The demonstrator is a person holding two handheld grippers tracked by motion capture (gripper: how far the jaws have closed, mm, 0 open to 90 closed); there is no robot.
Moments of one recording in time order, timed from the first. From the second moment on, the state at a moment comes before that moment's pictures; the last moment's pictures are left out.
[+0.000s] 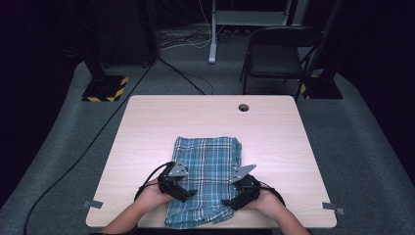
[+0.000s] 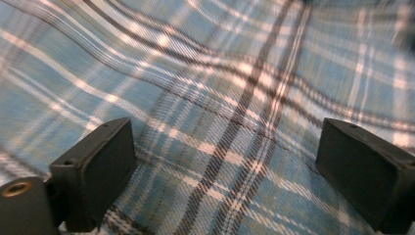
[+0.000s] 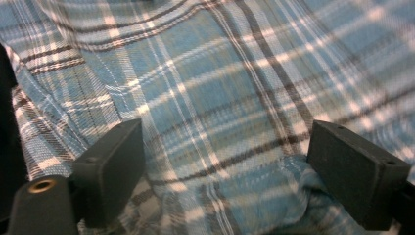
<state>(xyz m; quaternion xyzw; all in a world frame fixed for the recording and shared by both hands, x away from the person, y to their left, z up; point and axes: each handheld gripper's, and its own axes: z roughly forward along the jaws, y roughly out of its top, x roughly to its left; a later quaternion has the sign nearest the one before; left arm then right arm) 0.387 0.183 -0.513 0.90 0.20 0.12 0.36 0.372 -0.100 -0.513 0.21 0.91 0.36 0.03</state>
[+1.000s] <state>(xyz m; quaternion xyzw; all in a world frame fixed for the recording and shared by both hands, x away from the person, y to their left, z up) 0.435 0.159 -0.517 0.90 0.25 0.10 0.35 0.359 -0.109 -0.524 0.23 0.89 0.40 0.07</state>
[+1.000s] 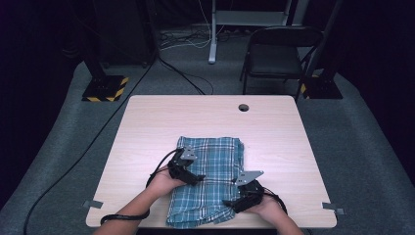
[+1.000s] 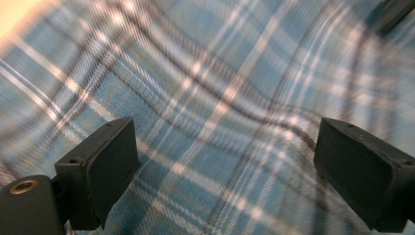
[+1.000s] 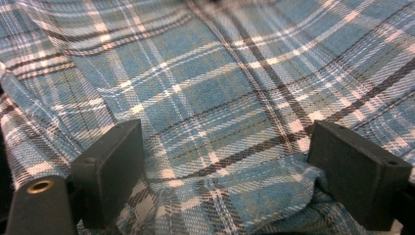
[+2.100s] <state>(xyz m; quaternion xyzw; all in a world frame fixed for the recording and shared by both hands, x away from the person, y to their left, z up) 0.466 0.113 -0.490 0.89 0.23 0.08 0.39 0.355 -0.109 -0.528 0.24 0.87 0.41 0.09</state>
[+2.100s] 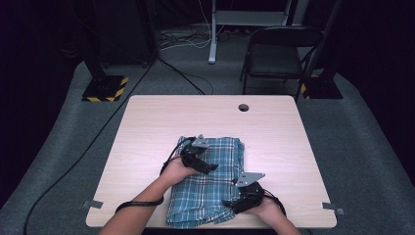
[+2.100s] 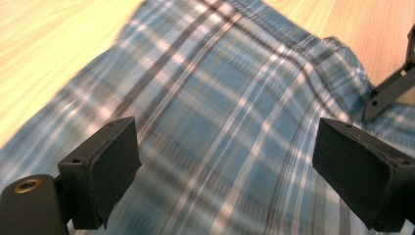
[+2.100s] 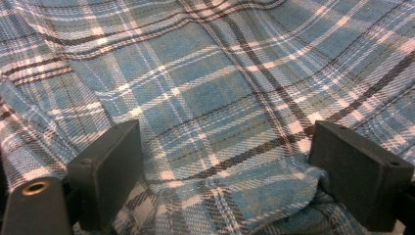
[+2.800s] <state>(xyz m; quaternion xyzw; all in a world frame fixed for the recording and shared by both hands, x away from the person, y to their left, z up) 0.479 0.075 -0.485 0.89 0.22 0.09 0.38 0.357 -0.107 -0.528 0.24 0.88 0.41 0.08</state>
